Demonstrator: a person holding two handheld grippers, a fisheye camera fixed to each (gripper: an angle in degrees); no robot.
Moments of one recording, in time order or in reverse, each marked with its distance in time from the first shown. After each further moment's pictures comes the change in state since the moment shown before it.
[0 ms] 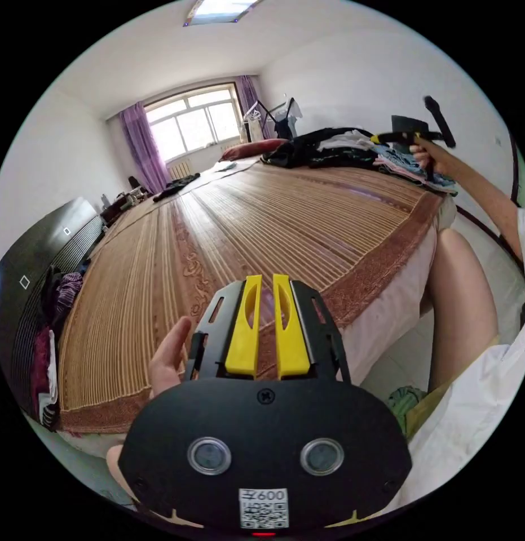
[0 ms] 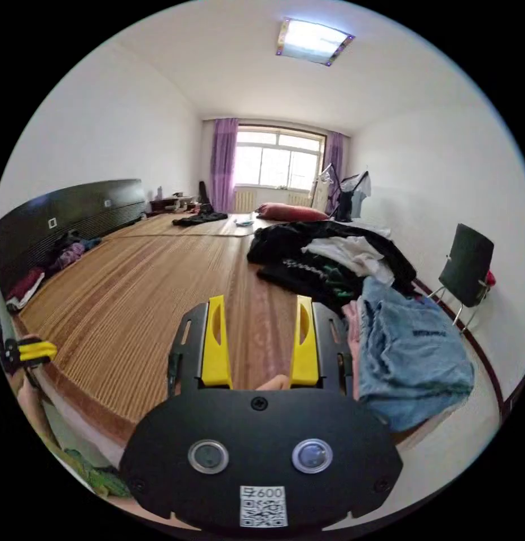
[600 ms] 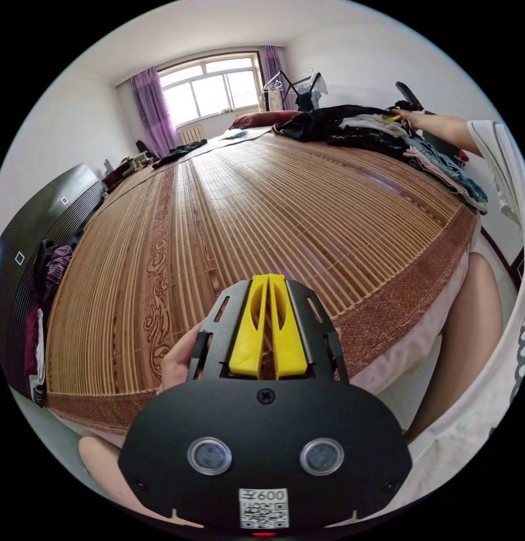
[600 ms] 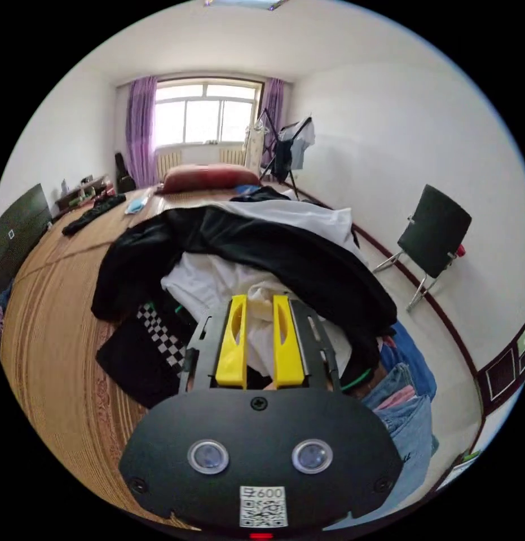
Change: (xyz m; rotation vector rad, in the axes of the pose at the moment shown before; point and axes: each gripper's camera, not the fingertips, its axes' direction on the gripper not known) left arm 0.118 -0.087 0.104 -0.116 -0.033 -0.116; right arm 0.125 -0.132 0.277 -0.255 0.260 0.113
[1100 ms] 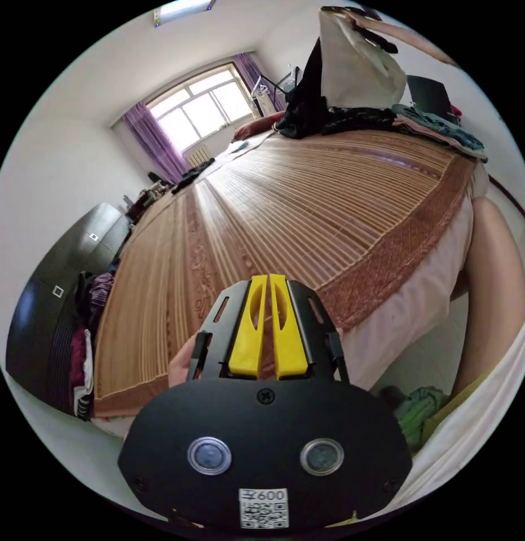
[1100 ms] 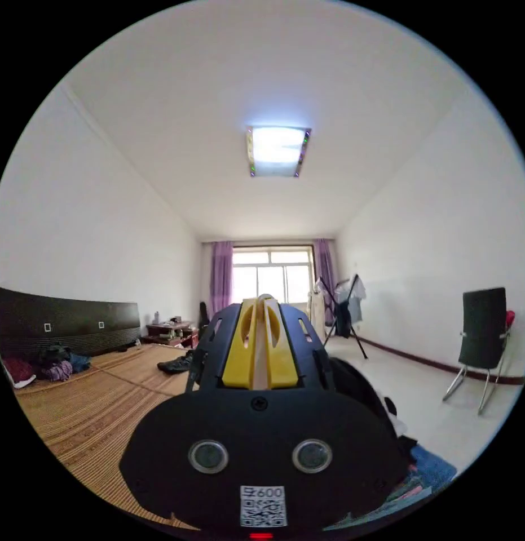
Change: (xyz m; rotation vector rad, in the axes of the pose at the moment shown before) left arm 0.083 0.042 -0.078 0.070 -0.245 0.141; right arm -0.030 -0.051 -0.421 0.852 -0.392 0.046
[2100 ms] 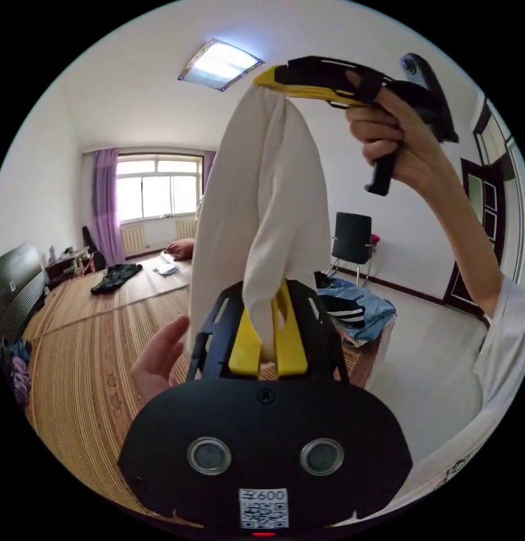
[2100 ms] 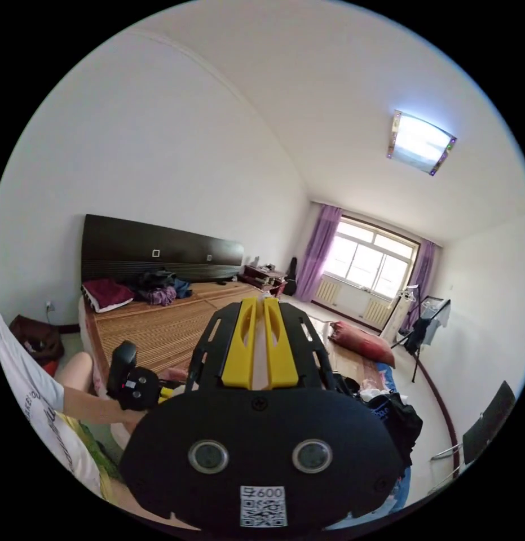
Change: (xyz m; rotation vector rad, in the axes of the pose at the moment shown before) left arm -0.056 -0.355 -0.246 0.581 0.588 -0.095; right arm -0.387 0.128 -0.127 -0.241 -0.596 -0.330
